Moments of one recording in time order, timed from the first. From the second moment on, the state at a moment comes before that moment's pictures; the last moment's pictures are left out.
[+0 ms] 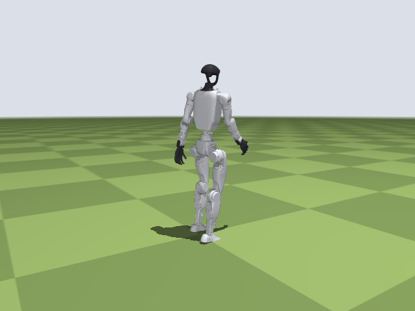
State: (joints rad) left arm 0.19 0.15 0.16 1.44 0.34 -0.01 -0.10; right arm -0.35 -0.05 -0.15 1.16 -0.02 -0.09 -0.09; waist 0.17 0.01 0.01; left_leg -0.17 -0.04 0.12 0.36 -0.06 0.07; right_leg 0.03 0.00 0.01 0.09 0.09 -0.06
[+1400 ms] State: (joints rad) left arm 0.16 0.15 0.13 1.57 0.21 -0.04 -0.04; right arm -0.03 -0.19 -0.07 1.39 -0.33 -0.09 0.09; waist 0.04 0.00 0.10; left_leg 0.02 -0.06 0.41 -0.01 -0.15 0.04; right_leg 0.02 0.03 0.05 0.07 0.08 0.00
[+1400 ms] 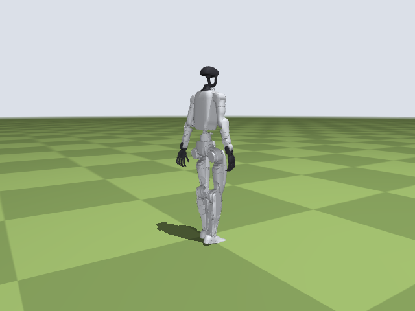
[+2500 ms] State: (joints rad) left arm -0.40 0.11 -0.16 1.30 0.35 -0.20 -0.10; right arm 0.31 -0.26 -0.36 1.70 0.18 0.21 0.03; waist -0.05 0.11 0.21; left_leg 0.09 0.08 0.28 0.03 -0.15 0.05; right_leg -0.43 0.21 -0.05 0.99 0.27 -0.10
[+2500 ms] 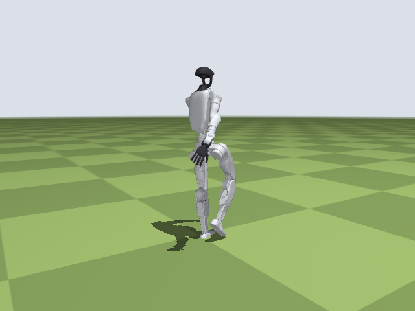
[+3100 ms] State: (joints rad) left arm 0.20 0.21 0.09 1.70 0.19 0.00 0.09; right arm -0.26 -0.07 0.01 1.25 -0.26 -0.17 0.04; waist 0.10 -0.07 0.09; left_leg -0.28 -0.01 0.39 0.66 0.07 0.20; right_leg 0.07 -0.06 -0.10 0.09 0.07 -0.04
